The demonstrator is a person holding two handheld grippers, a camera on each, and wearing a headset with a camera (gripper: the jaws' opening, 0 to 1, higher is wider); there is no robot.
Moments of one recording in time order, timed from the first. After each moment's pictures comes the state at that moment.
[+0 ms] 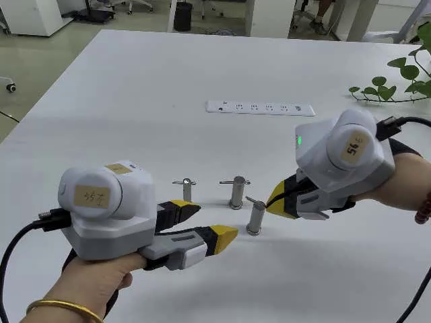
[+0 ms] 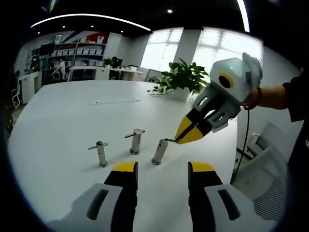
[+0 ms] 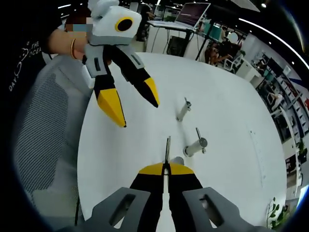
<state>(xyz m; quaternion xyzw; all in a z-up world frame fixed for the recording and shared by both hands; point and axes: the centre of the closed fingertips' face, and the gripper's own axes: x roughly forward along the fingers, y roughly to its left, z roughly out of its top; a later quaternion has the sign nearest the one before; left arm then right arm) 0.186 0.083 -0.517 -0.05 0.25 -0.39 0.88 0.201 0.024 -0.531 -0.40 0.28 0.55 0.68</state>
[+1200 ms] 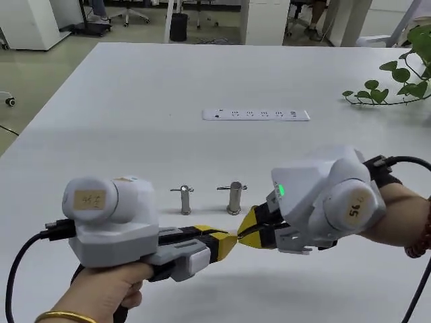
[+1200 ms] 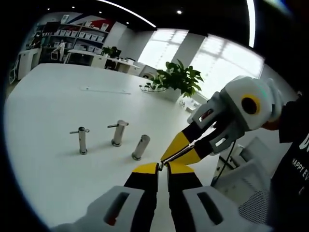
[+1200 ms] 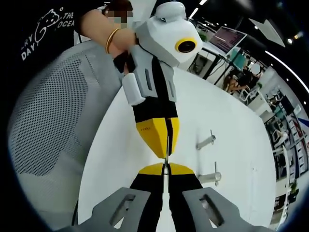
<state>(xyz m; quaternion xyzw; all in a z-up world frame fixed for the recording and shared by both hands) 0.166 0.062 -0.515 -0.13 0.28 -0.42 0.85 0.160 0.061 -0.526 -0.45 0.17 0.62 0.62</state>
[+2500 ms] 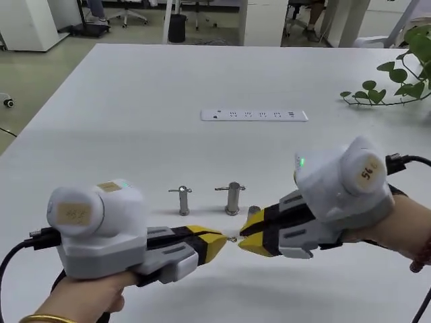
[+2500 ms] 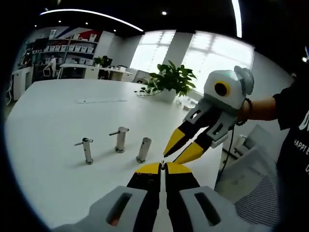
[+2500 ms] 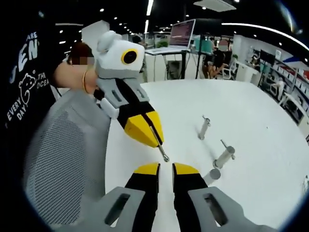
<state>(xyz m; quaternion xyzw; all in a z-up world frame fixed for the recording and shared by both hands) 0.164 0.070 -0.512 -0.07 0.24 -0.45 0.86 0.161 0.049 -0.526 -0.20 0.28 0.59 0.73</state>
